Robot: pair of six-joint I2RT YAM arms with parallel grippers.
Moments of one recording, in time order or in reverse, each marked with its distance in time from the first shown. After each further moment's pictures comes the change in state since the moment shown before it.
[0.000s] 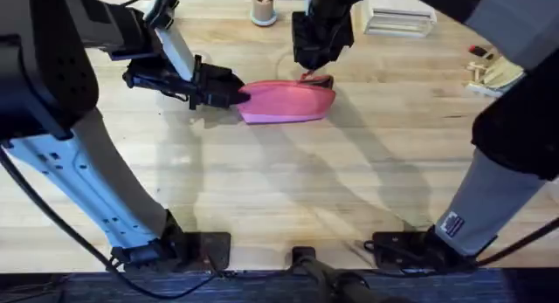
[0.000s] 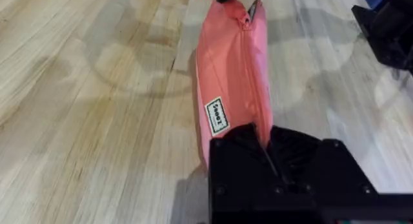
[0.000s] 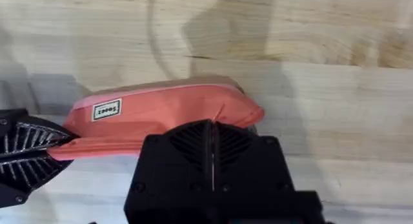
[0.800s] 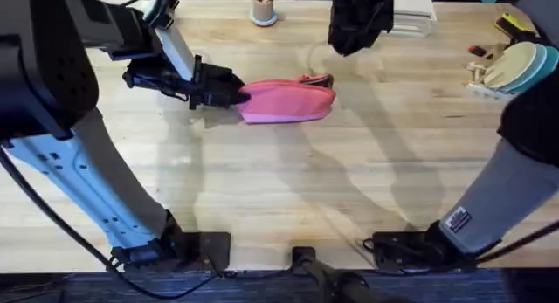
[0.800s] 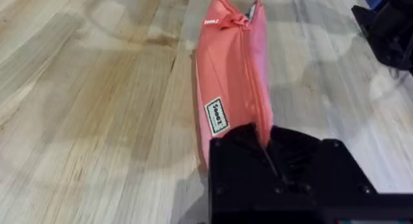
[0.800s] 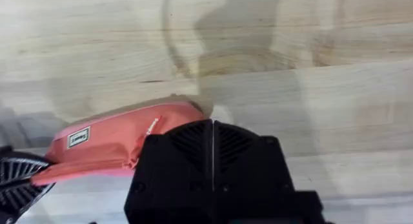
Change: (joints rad) left arm 0.000 0.000 0.000 0.000 0.000 0.000; right arm -0.165 -0.045 0.000 -0.023 0.000 -0.008
